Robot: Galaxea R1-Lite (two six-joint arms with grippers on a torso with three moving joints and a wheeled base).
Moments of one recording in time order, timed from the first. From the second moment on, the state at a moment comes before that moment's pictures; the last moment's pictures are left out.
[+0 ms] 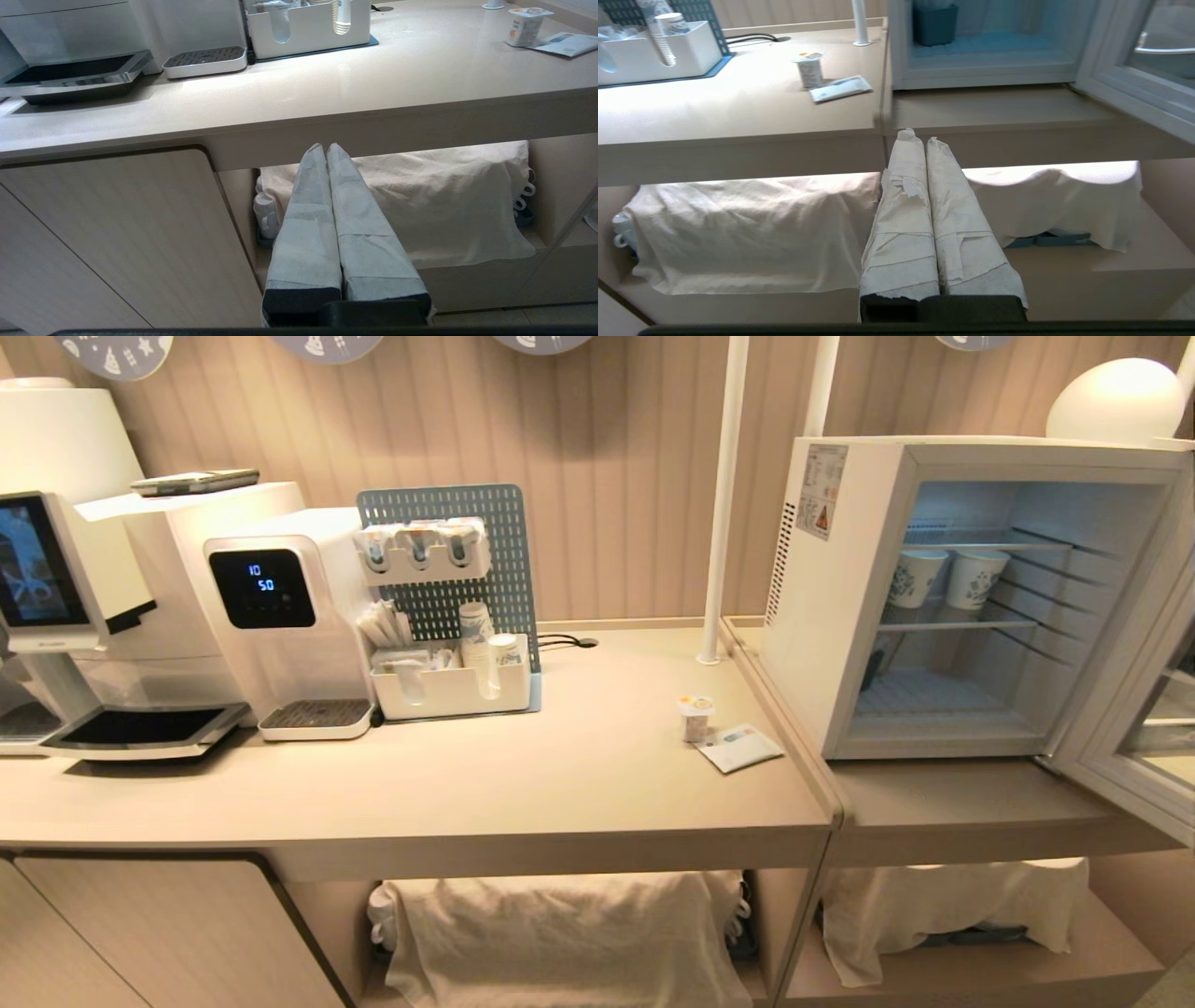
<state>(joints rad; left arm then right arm) 0.00 0.00 0.00 0.01 -0.03 0.09 0.00 0.00 0.00 0.00 0.00 0.00</state>
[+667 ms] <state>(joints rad) 0.00 0.00 0.00 0.01 -0.03 0.10 0.00 0.00 0.00 0.00 0.00 0.00</state>
